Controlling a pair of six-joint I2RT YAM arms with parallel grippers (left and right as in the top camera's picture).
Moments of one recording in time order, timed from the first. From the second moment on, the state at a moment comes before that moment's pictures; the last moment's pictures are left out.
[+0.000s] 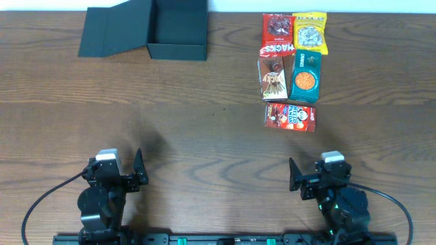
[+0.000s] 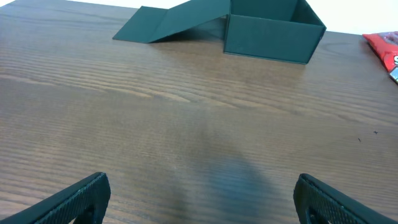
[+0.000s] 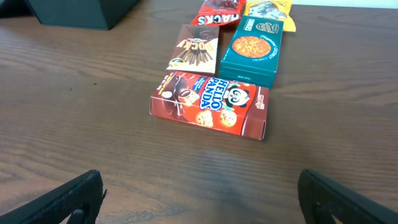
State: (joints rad) left arm 0.10 0.01 0.14 -0.48 0.07 -0.07; right arm 0.23 0.01 0.15 -0.54 0.04 0.07
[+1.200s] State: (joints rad) left arm 0.10 0.01 0.14 -0.48 0.07 -0.07; right arm 0.23 0.01 0.15 -0.54 0.04 0.07
